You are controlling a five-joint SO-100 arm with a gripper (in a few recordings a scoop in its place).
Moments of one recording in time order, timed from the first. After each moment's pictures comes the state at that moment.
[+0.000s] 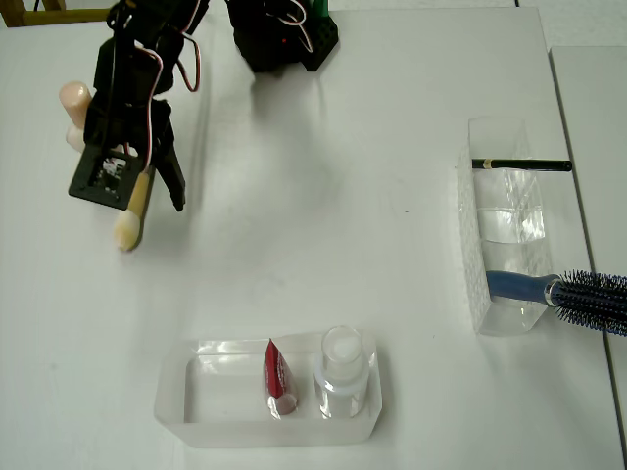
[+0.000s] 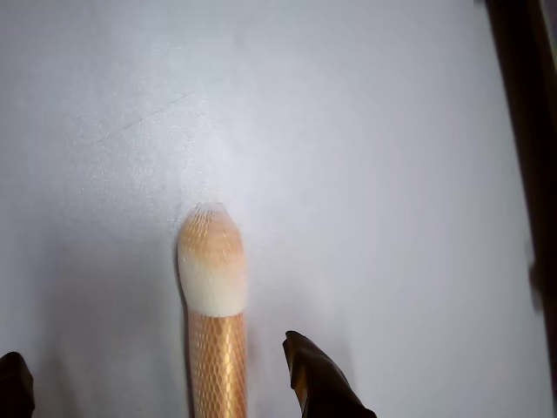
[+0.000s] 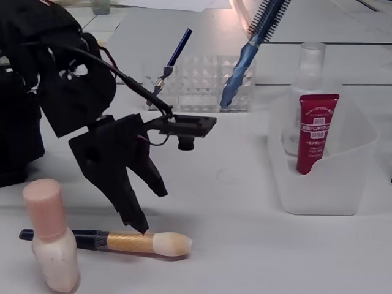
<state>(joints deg) 35.2 103.2 121.6 34.5 -120.1</state>
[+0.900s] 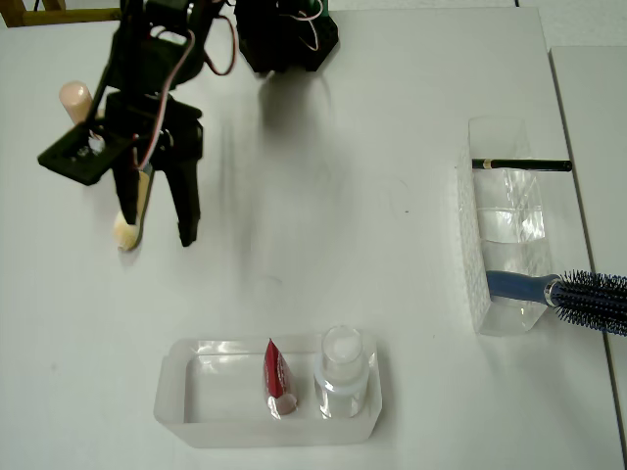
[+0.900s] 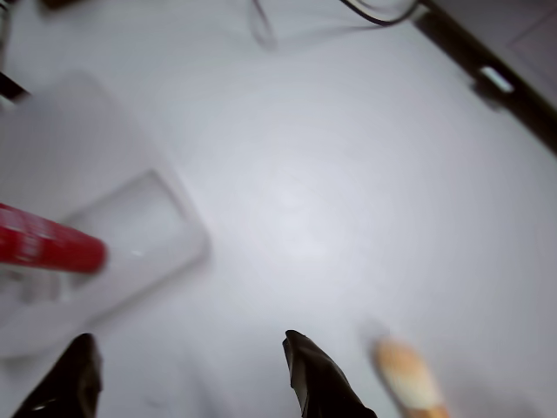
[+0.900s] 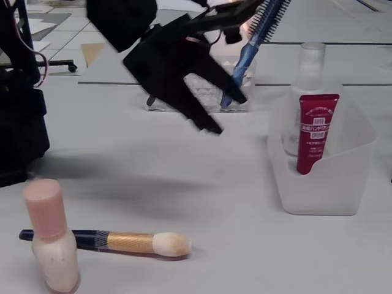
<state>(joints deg) 18.2 103.2 96.9 45.4 -77.5</state>
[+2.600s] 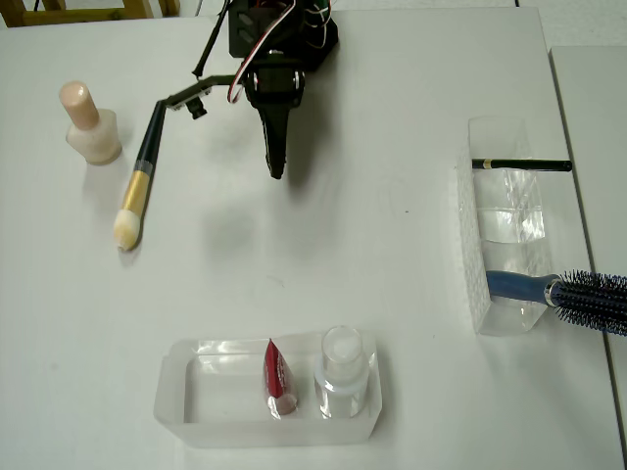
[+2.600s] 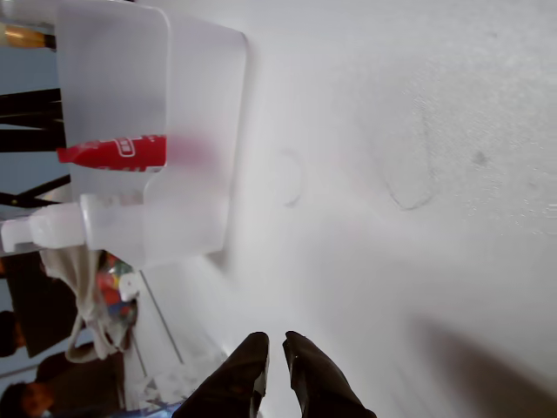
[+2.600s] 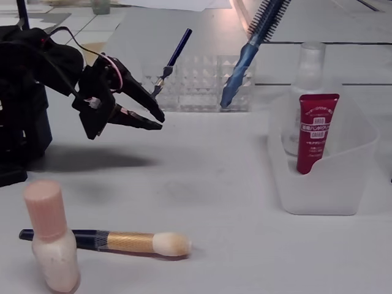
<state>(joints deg) -0.9 181.8 173.1 37.3 -9.2</state>
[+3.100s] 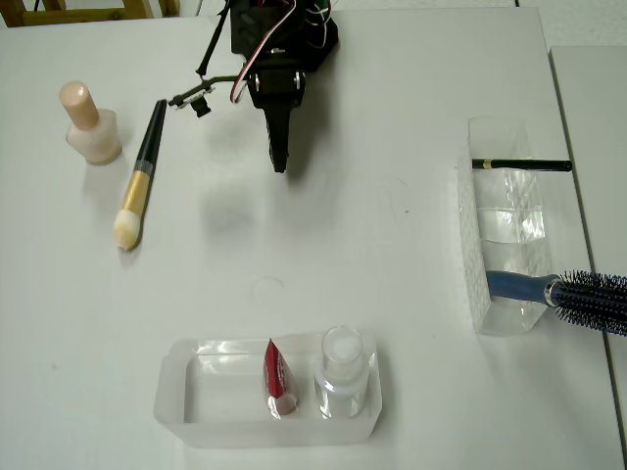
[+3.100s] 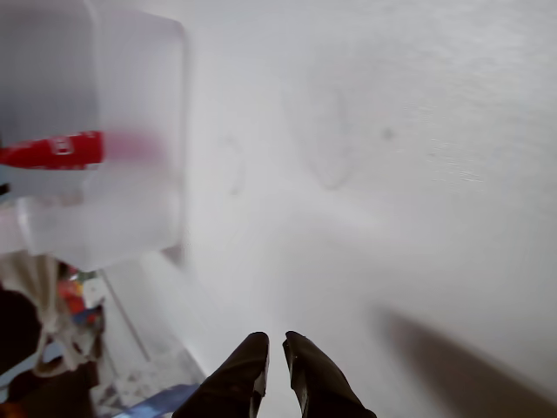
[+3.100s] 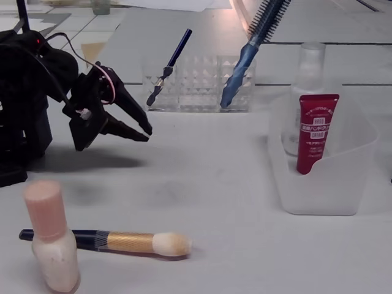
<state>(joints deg) -1.2 188.6 174.4 49.9 -7.4</state>
